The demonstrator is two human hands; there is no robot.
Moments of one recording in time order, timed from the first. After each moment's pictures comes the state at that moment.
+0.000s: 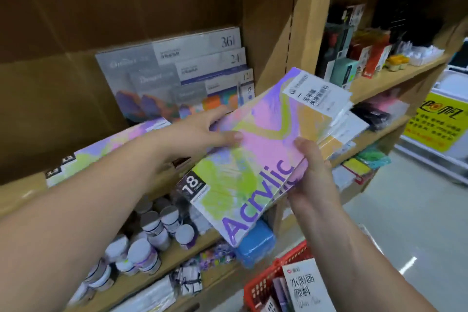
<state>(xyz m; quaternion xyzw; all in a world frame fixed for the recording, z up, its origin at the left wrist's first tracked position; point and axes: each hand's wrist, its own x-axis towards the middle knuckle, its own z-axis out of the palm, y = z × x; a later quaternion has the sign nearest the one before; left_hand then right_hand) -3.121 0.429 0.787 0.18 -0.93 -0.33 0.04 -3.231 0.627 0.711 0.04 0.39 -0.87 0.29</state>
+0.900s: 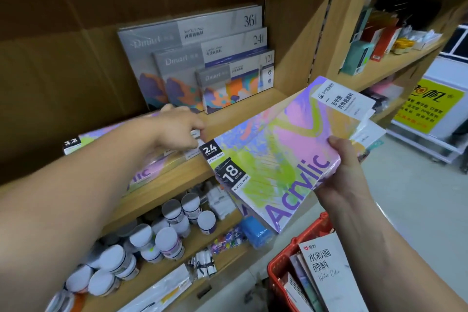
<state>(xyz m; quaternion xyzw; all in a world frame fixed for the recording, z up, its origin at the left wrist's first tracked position) -3.062 0.303 0.746 0.14 -0.99 -0.02 -0.10 -3.196 0.615 0.690 0.03 0.41 -0.86 0.30</state>
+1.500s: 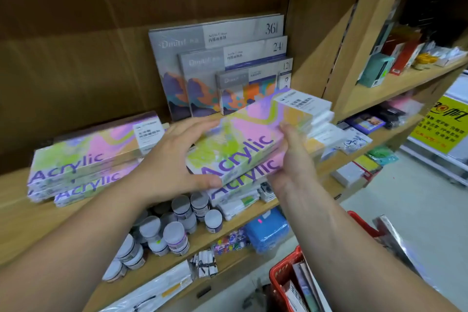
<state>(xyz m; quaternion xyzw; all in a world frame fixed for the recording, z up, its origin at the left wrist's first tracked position) -2.959 0.384 0.739 0.14 -0.94 -0.25 0.19 -3.146 0.525 0.713 0.10 0.43 -0.83 0.34</state>
